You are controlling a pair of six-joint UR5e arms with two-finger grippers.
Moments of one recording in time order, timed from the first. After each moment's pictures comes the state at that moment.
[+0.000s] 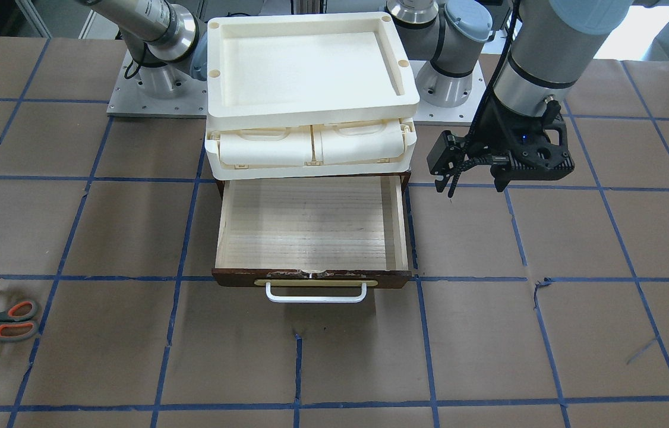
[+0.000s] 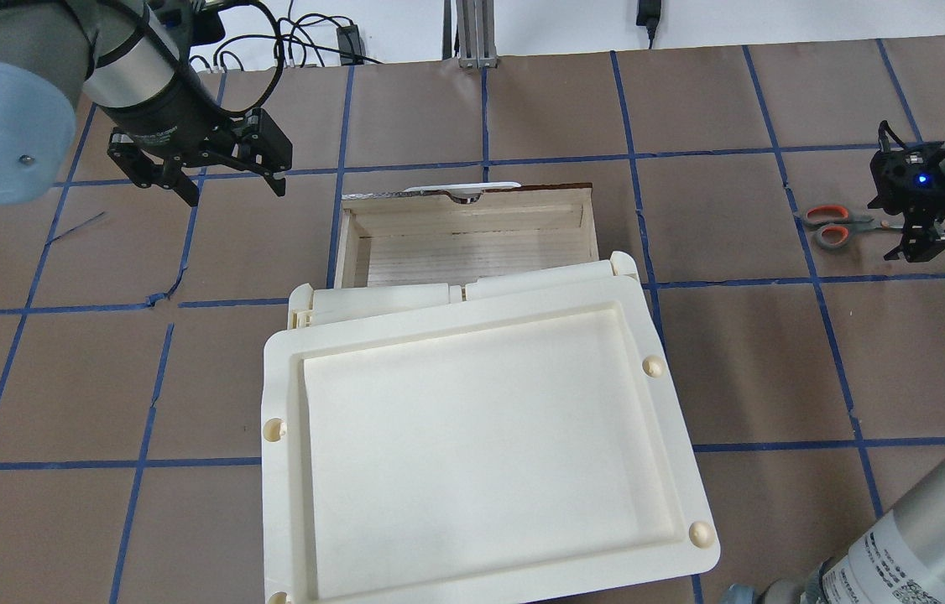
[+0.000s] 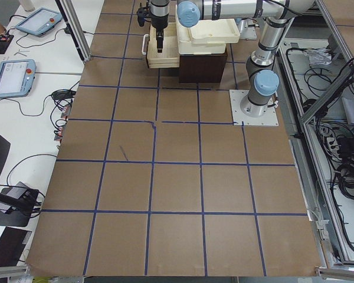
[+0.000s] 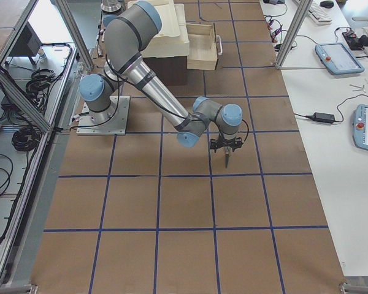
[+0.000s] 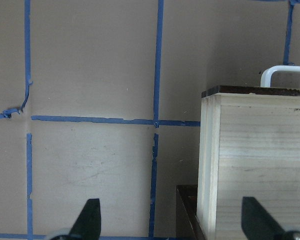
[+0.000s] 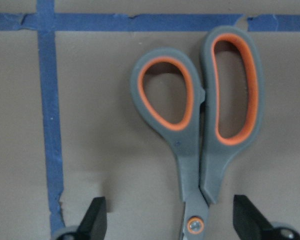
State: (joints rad) left arm -1.55 -1.62 -1.59 -1.45 1.53 -0.03; right arm 1.00 -0.99 1.67 -2.30 -1.52 -2.14
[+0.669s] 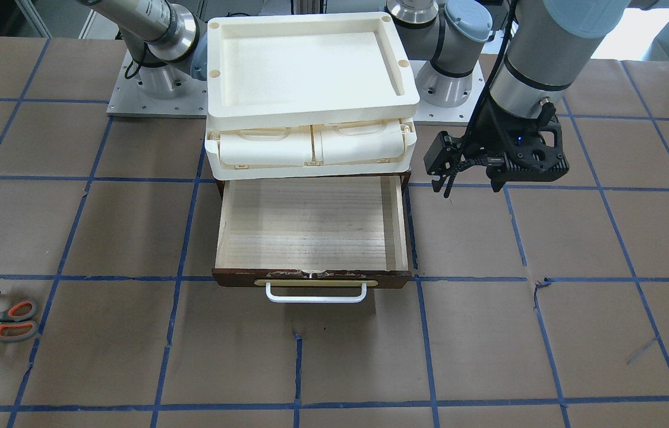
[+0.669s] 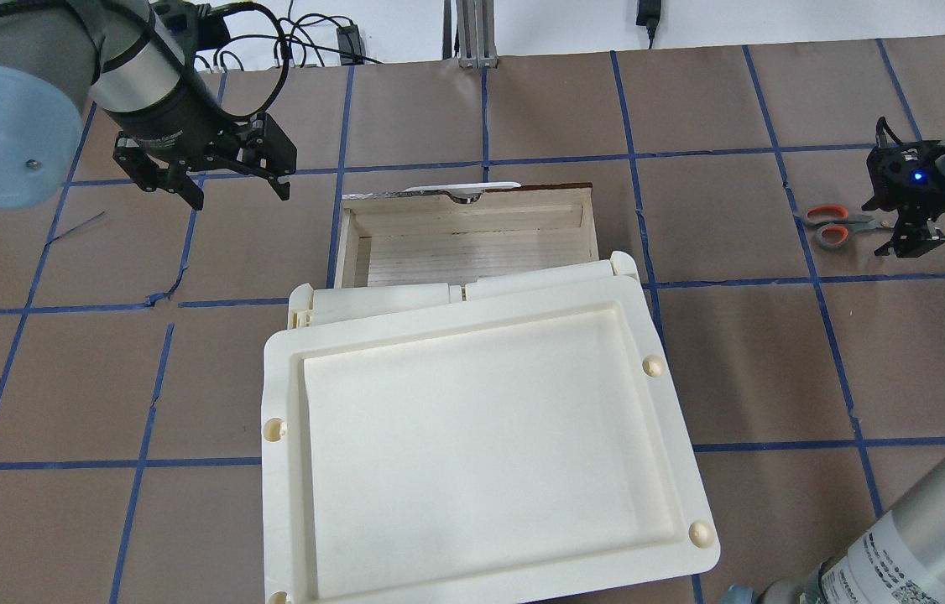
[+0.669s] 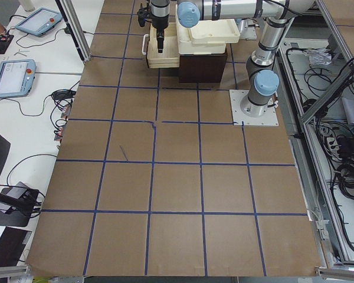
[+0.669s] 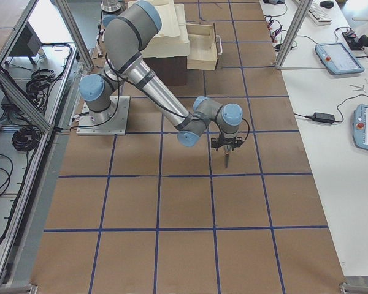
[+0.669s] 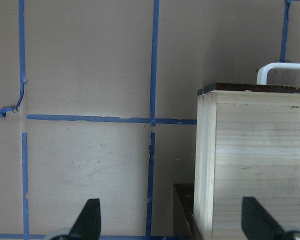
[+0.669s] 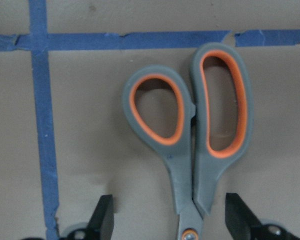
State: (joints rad) left arm -1.55 -1.62 -1.60 -1.45 1.53 -0.03; right arm 1.01 -0.99 1.67 -2.29 -1.49 -2.12
